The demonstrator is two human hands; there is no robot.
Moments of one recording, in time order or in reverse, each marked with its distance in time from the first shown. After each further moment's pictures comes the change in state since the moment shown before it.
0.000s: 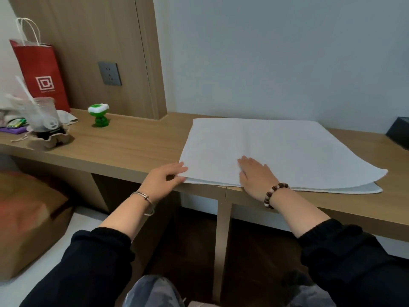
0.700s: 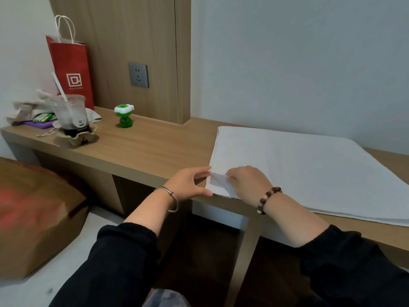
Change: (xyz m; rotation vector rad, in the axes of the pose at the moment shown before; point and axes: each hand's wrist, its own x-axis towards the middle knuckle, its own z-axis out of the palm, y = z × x) left_hand 0.023 -0.014 -0.022 -0.266 -0.237 -0.133; right_hand 0.042 -0.095 -0.002 -0.042 0.139 -0.238
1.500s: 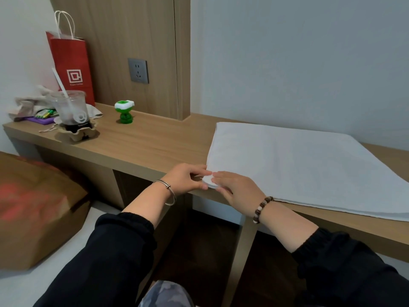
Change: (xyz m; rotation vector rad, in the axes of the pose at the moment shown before) left_hand -0.001 -0.003 -0.005 0.190 0.029 0.082; right_hand -0.019 -0.004 0.030 0.216 -0.004 -0.168
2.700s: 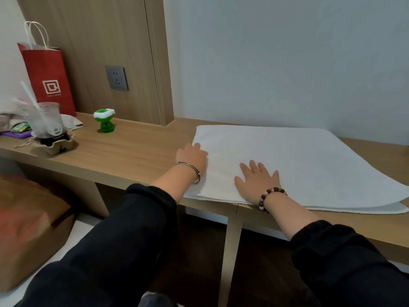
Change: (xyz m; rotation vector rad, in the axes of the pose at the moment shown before) left_hand 0.095 0.061 0.033 0.962 0.090 -0.172; right_hand -0.009 0.087 -0.023 -0.263 -0.186 0.577
